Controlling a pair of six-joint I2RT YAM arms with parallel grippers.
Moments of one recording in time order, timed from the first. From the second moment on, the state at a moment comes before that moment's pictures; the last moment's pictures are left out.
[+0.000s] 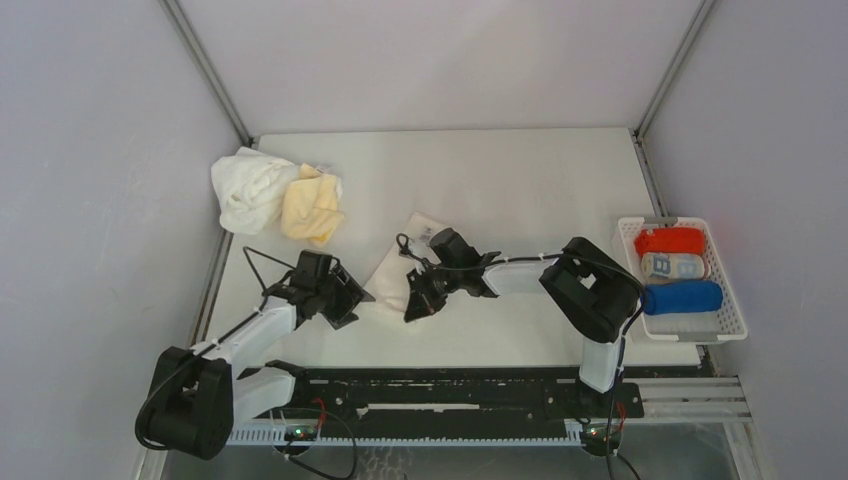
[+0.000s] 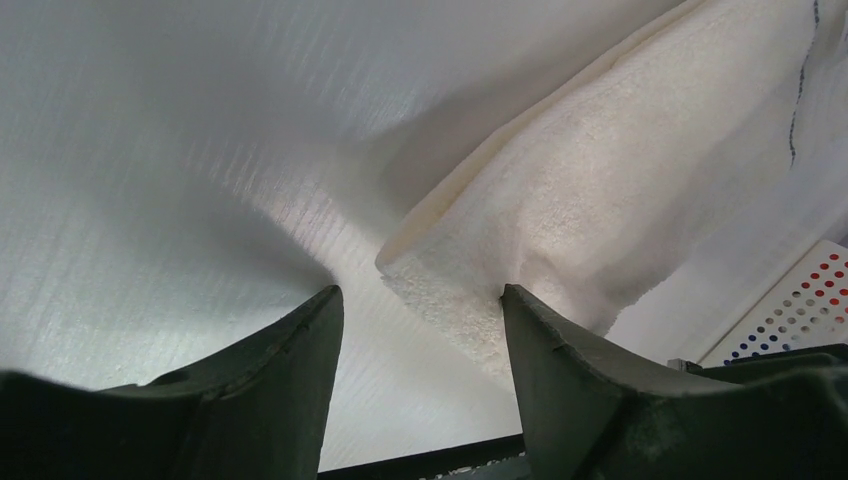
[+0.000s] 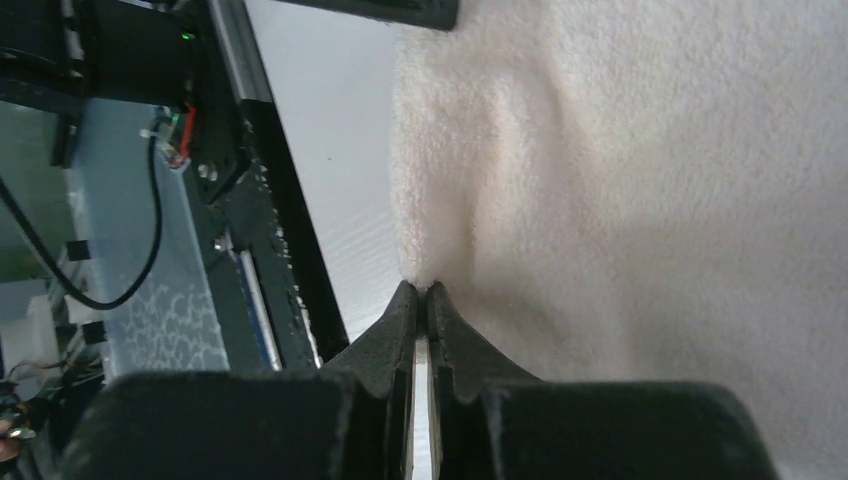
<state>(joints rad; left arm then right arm) -0.28 1.09 0.43 -0.37 0.15 -1.06 0.85 1.85 0.95 0.08 -0.69 0.37</state>
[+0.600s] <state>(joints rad) -0.30 1.21 0.50 -0.41 0.09 -1.05 0.85 1.85 0.95 0.15 -0.73 0.41</state>
